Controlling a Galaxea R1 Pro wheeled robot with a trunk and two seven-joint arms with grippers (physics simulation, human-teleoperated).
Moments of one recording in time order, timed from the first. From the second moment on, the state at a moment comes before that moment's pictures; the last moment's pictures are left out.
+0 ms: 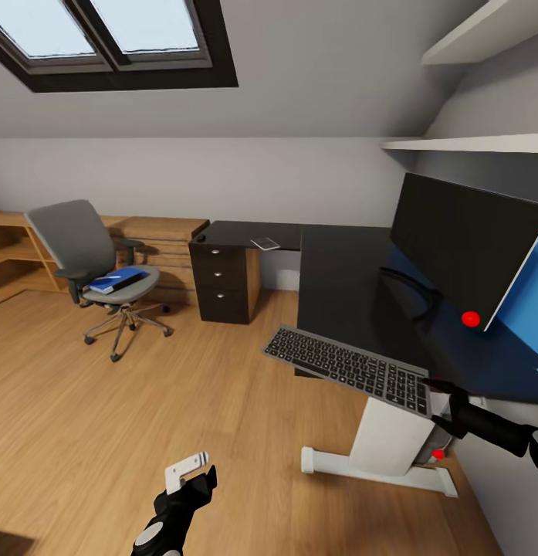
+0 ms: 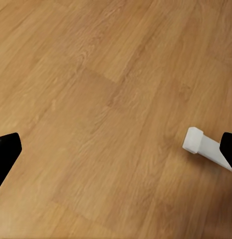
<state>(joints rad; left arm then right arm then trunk) -0.27 0.28 -0.89 -1.34 1.07 -0.07 0.83 -0.58 -0.49 -0.24 -0.64 -1.27 0.98 0.32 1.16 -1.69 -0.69</state>
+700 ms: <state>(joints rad) -0.27 0.28 -0.90 -1.34 1.07 -0.07 0.83 -0.58 -0.49 -0.24 -0.59 -1.26 0.94 0.32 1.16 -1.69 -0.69</state>
